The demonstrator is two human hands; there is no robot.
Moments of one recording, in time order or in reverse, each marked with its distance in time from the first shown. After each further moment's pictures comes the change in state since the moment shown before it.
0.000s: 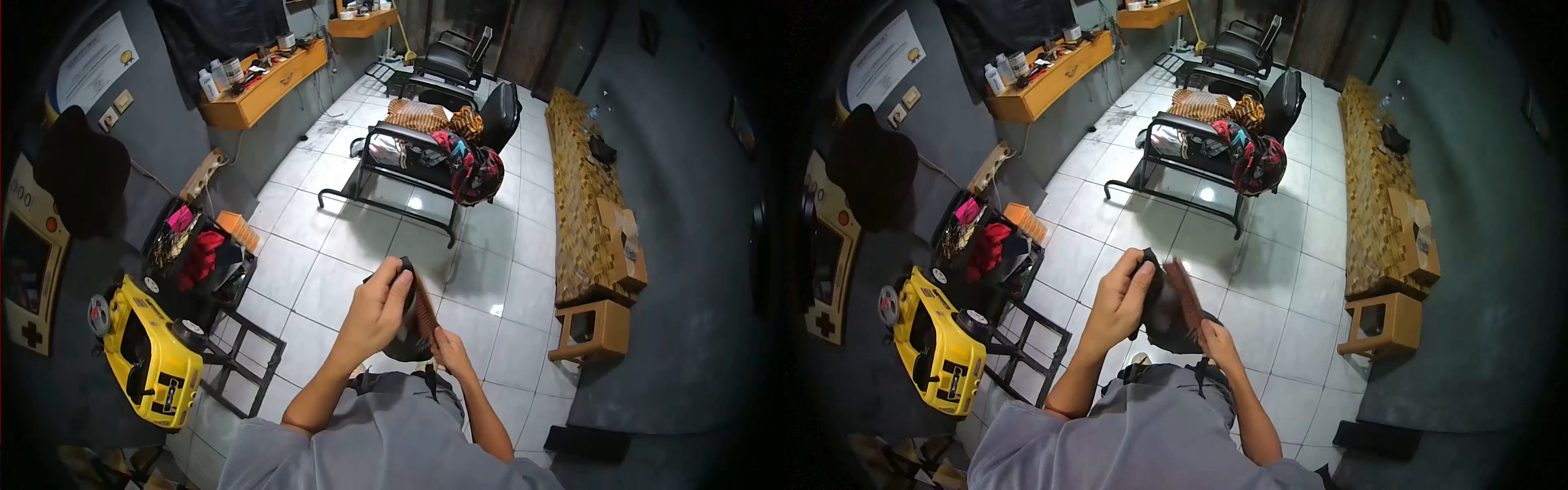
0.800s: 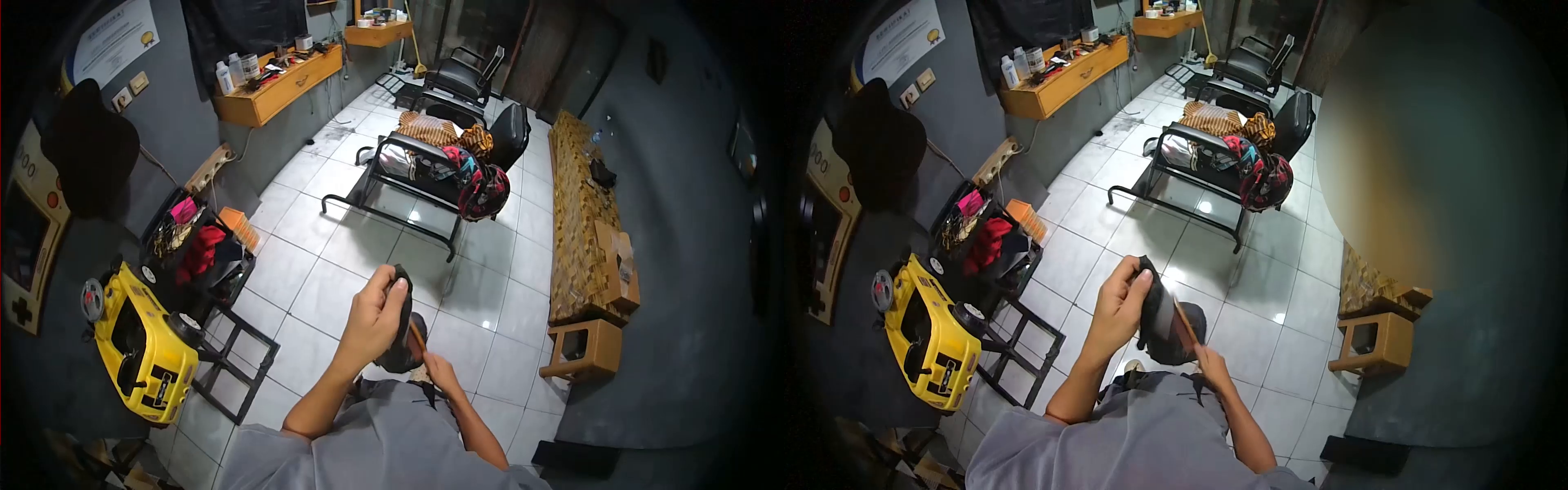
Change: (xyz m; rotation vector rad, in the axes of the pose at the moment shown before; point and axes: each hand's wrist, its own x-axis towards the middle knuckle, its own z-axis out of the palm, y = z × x) left_hand -0.014 -0.014 -0.024 -0.243 0.104 -0.056; right_hand 0.008 0.080 0.016 -0.477 0.155 -0.031
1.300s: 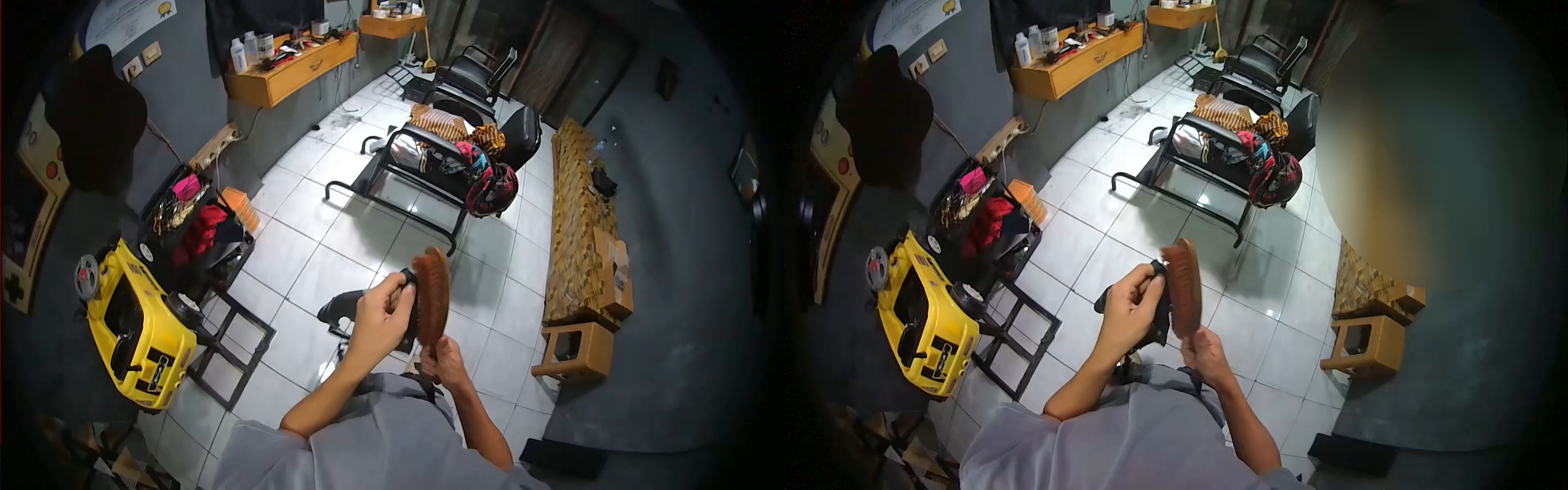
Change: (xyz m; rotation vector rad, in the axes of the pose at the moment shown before) left_hand -0.026 -0.026 -0.029 0.046 0.121 -0.018; right_hand -0.048 -0.177 -0.002 0.716 -0.244 -0.085
